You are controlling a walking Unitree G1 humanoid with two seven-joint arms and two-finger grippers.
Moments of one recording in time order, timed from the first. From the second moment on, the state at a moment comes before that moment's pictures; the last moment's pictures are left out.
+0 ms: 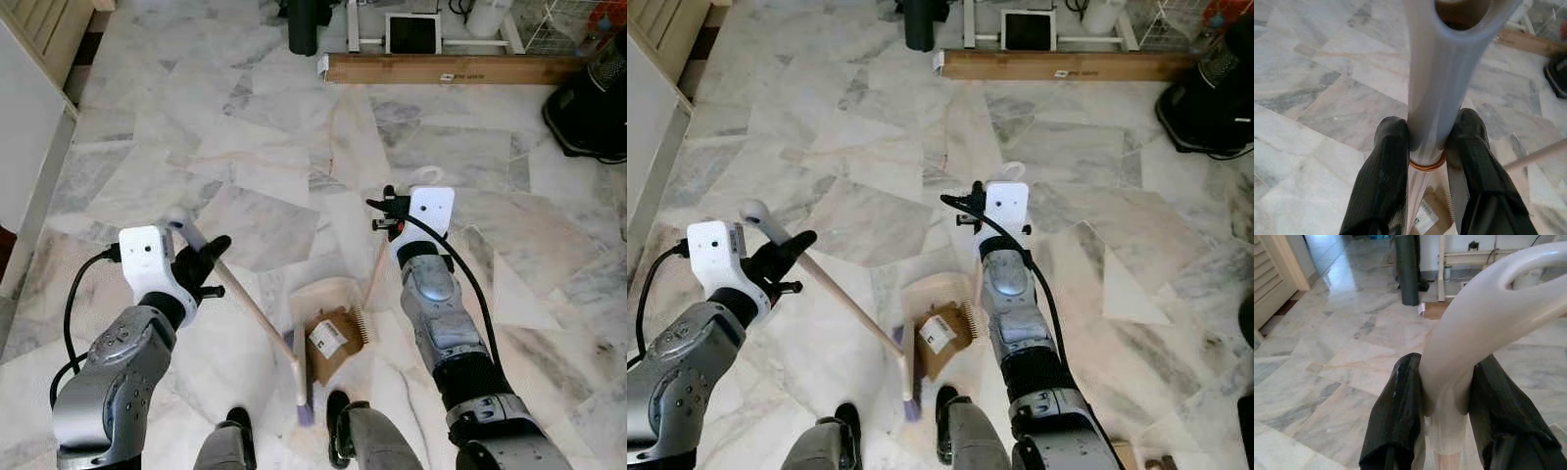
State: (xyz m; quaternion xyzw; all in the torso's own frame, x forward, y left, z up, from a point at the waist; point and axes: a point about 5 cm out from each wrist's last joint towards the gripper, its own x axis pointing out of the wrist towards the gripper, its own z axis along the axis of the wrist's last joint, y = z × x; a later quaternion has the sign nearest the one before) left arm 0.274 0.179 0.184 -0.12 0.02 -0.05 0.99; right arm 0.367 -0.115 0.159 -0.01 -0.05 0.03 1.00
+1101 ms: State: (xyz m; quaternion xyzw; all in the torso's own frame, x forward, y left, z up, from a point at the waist) left arm 0.290 0.168 0.221 -0.12 -0.11 -0.05 0.99; right arm 0.371 -0.119 0.181 0.04 -0.04 0.03 1.00
